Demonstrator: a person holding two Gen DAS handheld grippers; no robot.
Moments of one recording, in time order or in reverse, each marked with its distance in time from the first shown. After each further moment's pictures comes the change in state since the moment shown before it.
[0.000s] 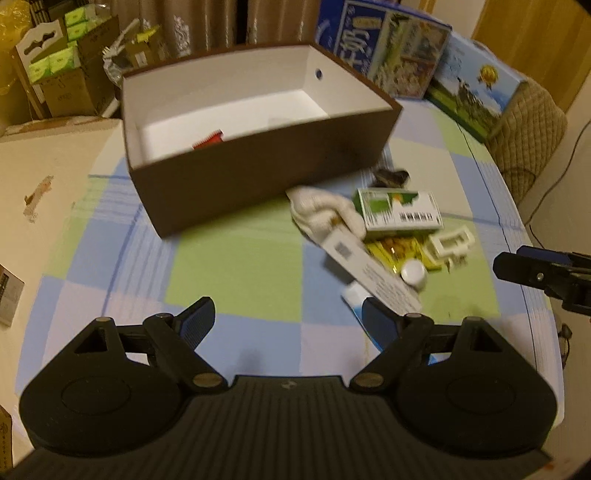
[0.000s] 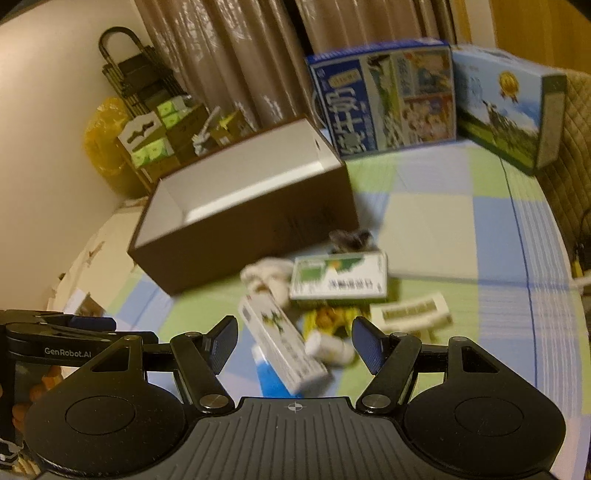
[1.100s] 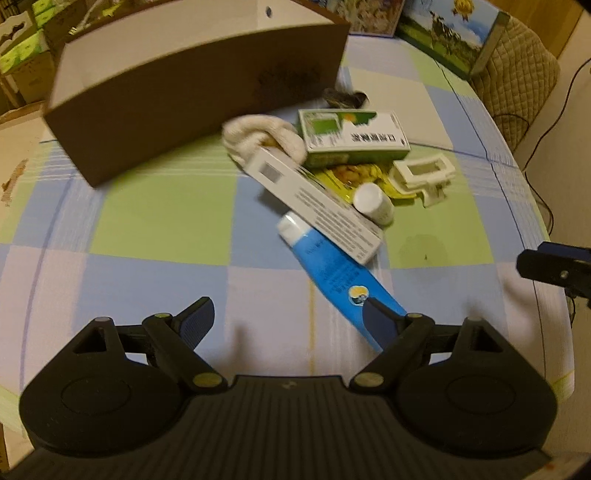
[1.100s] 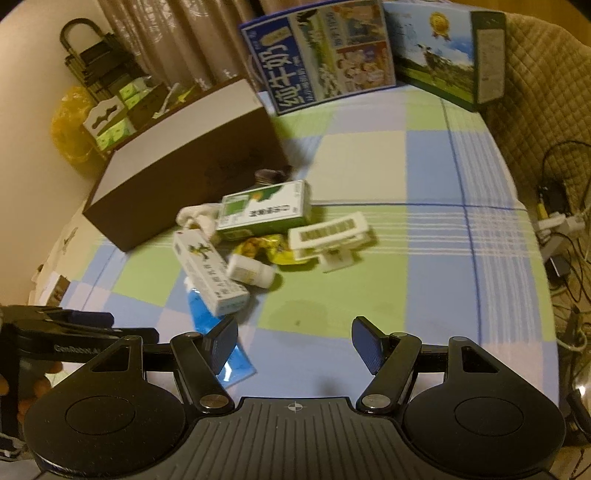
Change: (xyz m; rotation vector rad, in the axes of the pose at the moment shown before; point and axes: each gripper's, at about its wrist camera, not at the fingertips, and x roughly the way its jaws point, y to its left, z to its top) left arm 0.052 -0.066 -0.038 0.062 0.111 -0.006; right arm -0.026 -0.067 -0.050 0.095 0.079 -0.080
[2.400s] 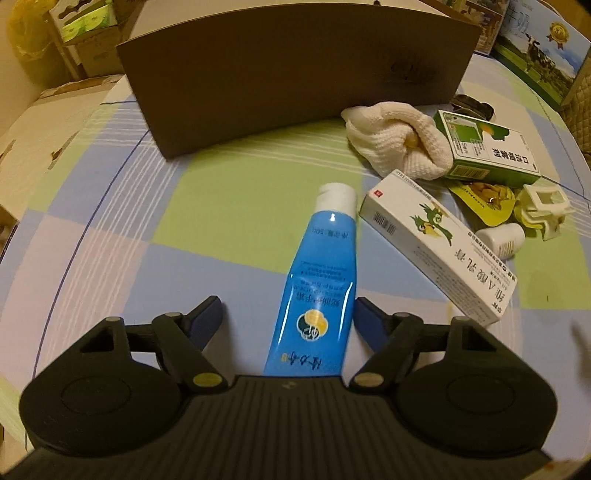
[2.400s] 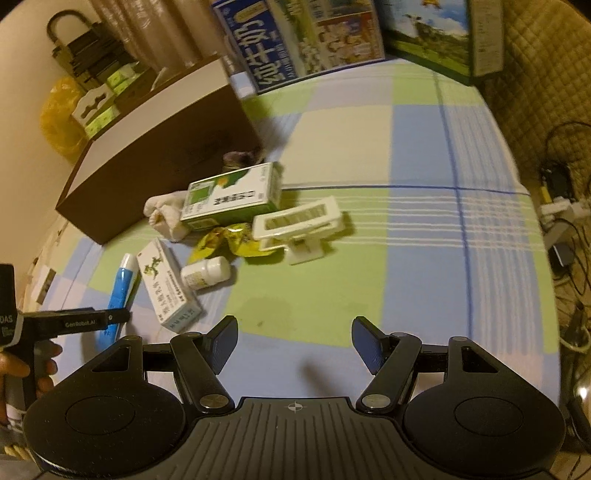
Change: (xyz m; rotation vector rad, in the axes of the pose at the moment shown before) left arm 0.051 0.075 -0.008 -0.135 -0.044 0.164; right arm 0.037 -0.021 0.014 -0.013 0.072 0.018
